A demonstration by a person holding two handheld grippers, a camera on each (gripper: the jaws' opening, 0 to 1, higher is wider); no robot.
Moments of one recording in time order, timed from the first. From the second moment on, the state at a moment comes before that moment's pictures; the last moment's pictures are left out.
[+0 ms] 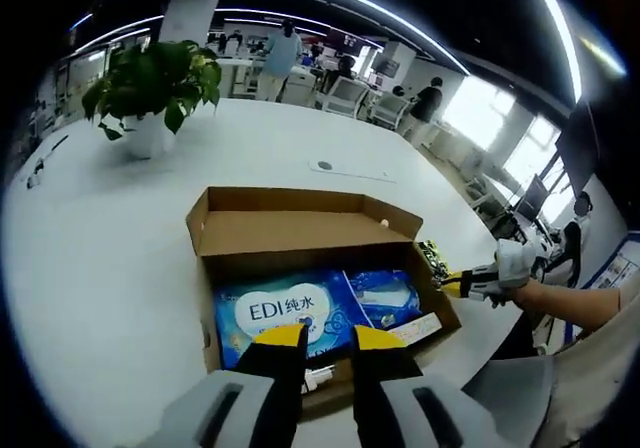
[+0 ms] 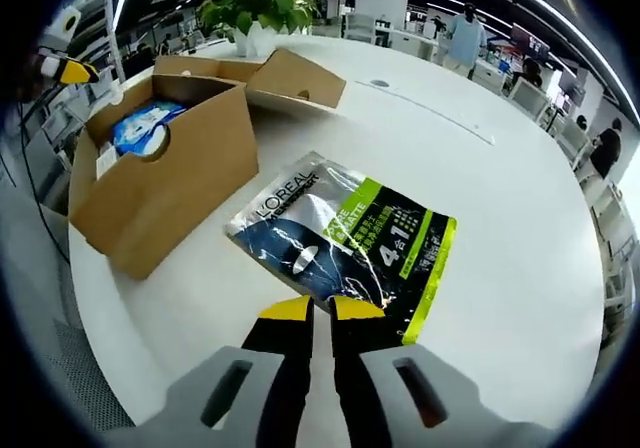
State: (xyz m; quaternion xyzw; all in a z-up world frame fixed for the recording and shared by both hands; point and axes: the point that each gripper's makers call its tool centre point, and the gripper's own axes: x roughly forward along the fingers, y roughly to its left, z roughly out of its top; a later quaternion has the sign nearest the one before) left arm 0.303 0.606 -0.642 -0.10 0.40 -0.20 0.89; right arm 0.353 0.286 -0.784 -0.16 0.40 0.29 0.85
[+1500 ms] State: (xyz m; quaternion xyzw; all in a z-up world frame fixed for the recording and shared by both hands) left arm 0.281 0.677 -0.675 0.00 0.40 -0.13 0.91; right arm 0.345 0.403 -0.661 -0.14 0.31 0.40 0.85
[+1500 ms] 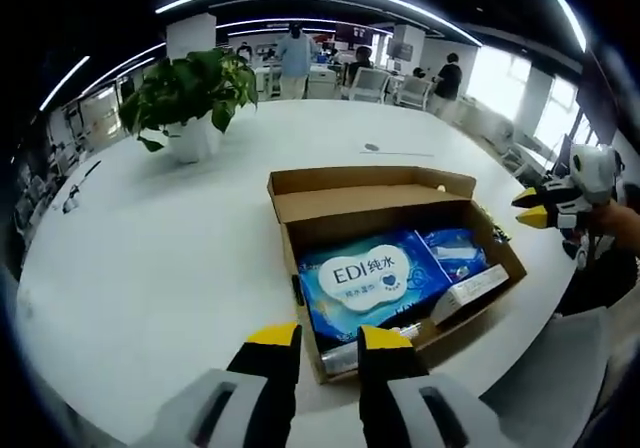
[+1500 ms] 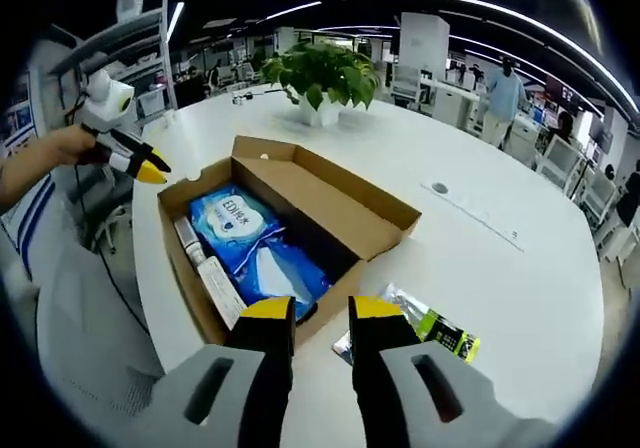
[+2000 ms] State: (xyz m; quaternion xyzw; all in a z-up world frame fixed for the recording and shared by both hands) left arm 0.279 0.690 -0.702 0.00 0.43 -0.10 0.90; right arm 0.351 0.457 -0.677 -0.12 0.32 0.44 0.83
